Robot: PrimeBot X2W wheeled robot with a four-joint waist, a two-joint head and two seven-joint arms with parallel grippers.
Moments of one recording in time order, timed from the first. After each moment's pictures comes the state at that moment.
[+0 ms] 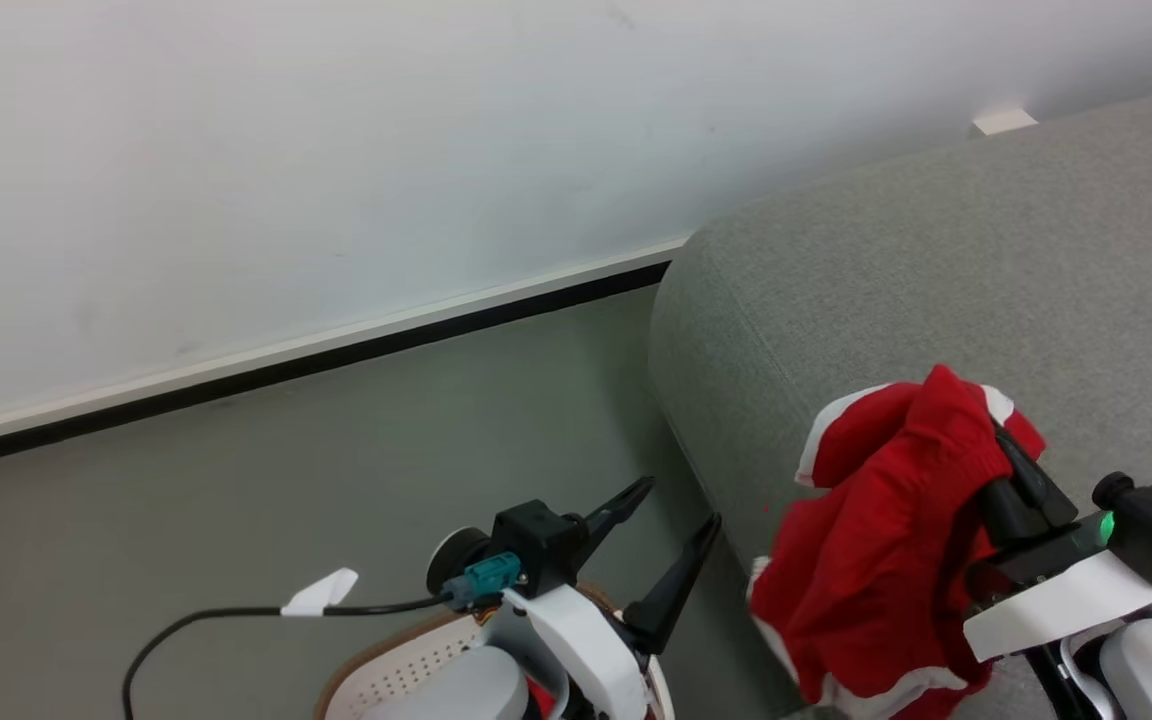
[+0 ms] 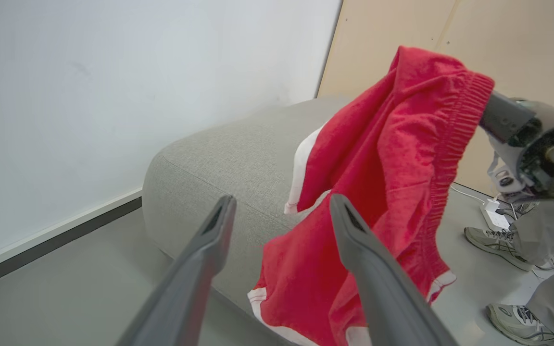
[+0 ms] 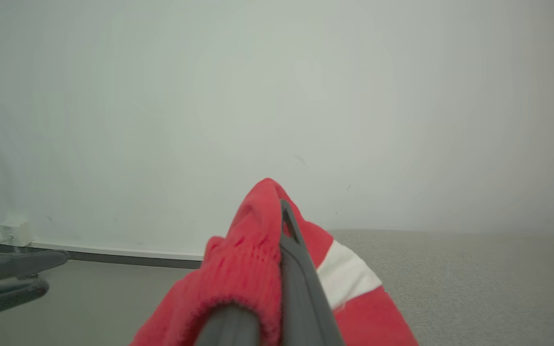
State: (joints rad) left arm -0.53 0.10 -0.84 0.47 -0.55 -0.08 -0.26; right arm -0.34 -0.32 0.37 0.25 0.48 0.13 -0.26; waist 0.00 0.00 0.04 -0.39
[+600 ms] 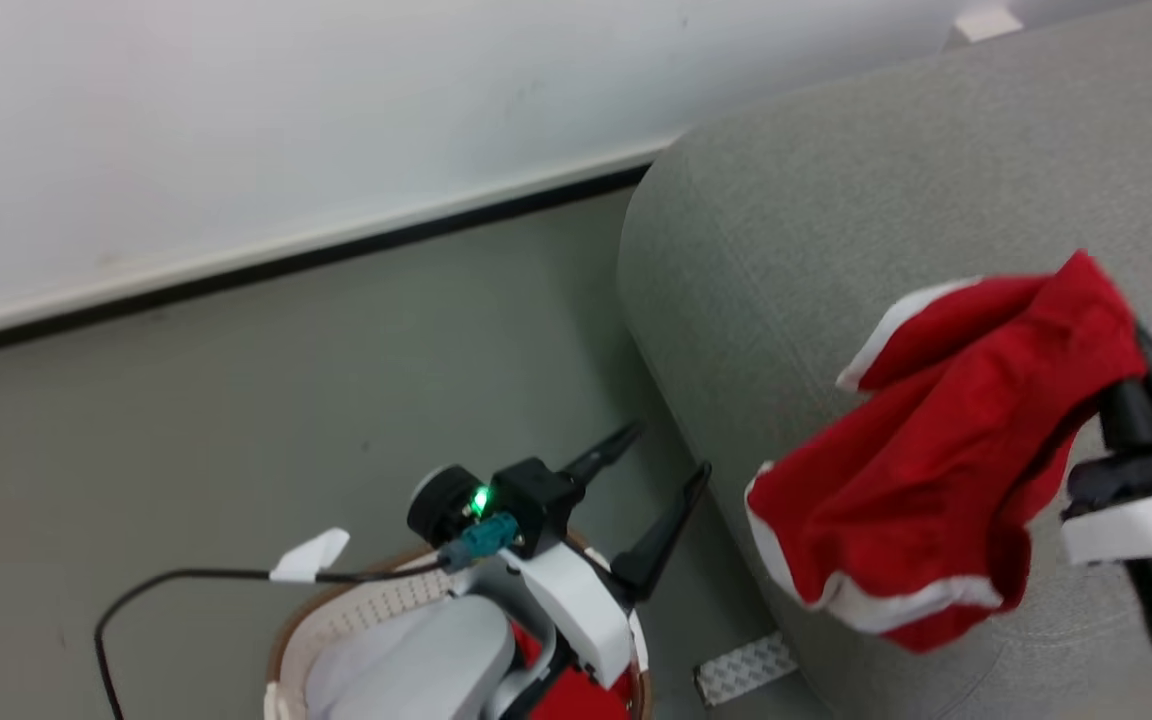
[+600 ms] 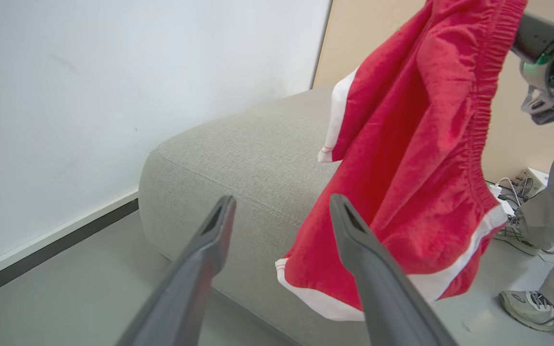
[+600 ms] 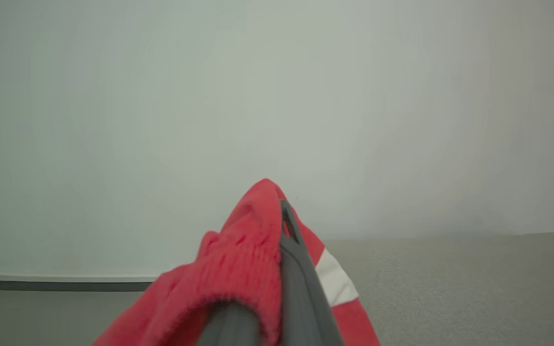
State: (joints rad) left arm -0.58 0.12 -0.81 0.47 -0.44 -0.09 -0.26; right arm -0.39 -0.36 0.22 0.17 0.51 0.13 -0.25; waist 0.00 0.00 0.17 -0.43
